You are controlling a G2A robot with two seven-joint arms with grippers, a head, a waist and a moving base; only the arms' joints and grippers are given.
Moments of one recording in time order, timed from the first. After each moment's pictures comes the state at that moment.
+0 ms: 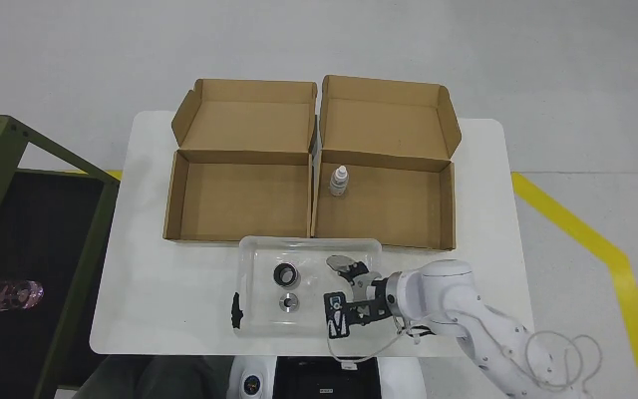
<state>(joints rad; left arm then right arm) -0.19 -0.18 -0.57 -1.44 2.04 -0.23 0.13 -1.22 -1.03 0.92 -2.01 -1.40 -0.95 0.66</state>
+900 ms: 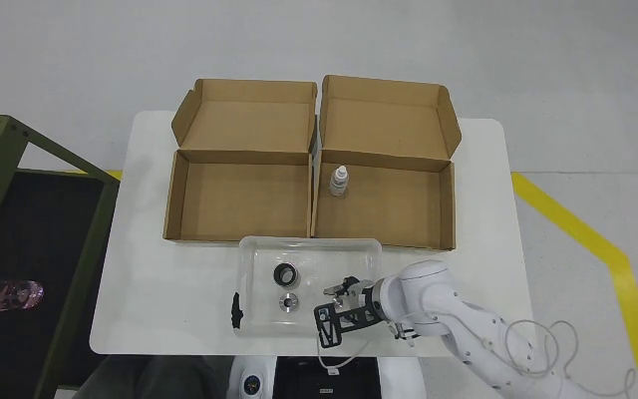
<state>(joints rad) -0.19 -0.18 -0.57 -1.44 2.04 -0.23 0.13 -1.13 -1.05 0.78 -1.95 -1.34 -0.97 0.85</state>
